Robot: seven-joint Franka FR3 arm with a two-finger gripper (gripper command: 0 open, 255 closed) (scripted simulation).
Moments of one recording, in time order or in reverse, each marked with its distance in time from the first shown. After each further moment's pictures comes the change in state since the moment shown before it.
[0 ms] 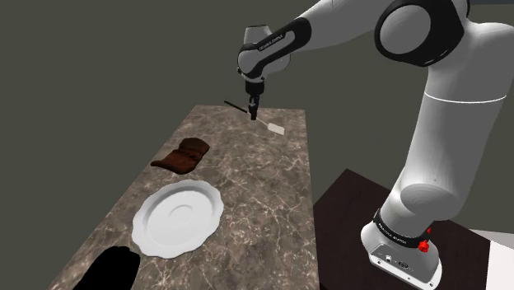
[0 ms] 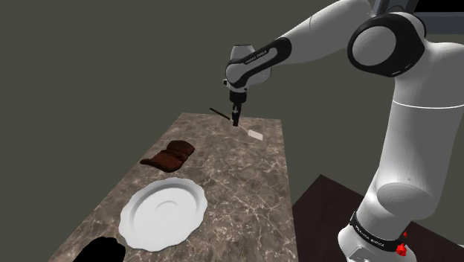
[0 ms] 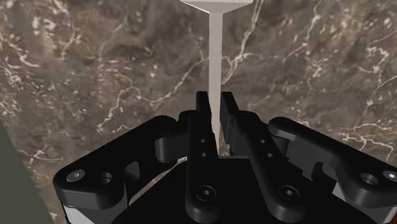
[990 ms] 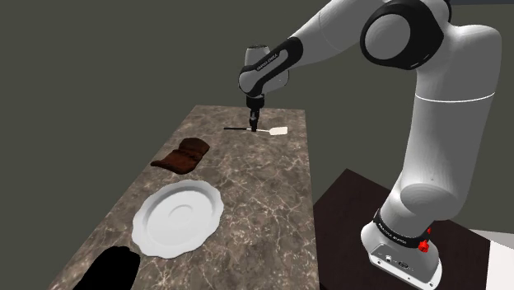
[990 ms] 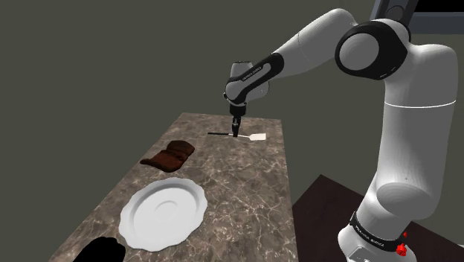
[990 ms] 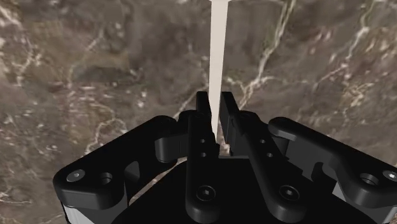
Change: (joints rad) arm -0.003 0.074 0.005 -0.066 0.017 0.139 -0.016
